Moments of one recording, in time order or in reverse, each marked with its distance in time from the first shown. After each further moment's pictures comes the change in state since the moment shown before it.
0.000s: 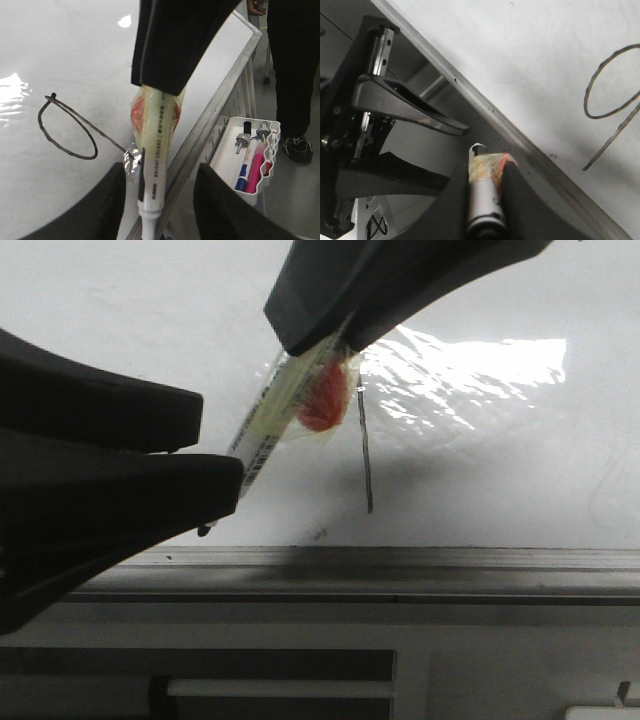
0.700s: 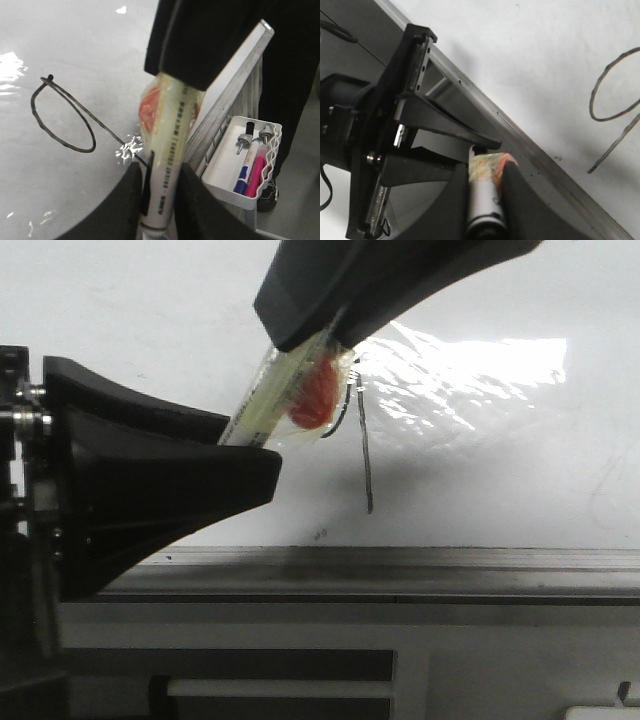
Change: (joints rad) left arm -0.003 0.107 -0.045 -0.047 -0.029 -0.046; right arm 0.009 0.000 0.000 0.006 -0.010 0.000
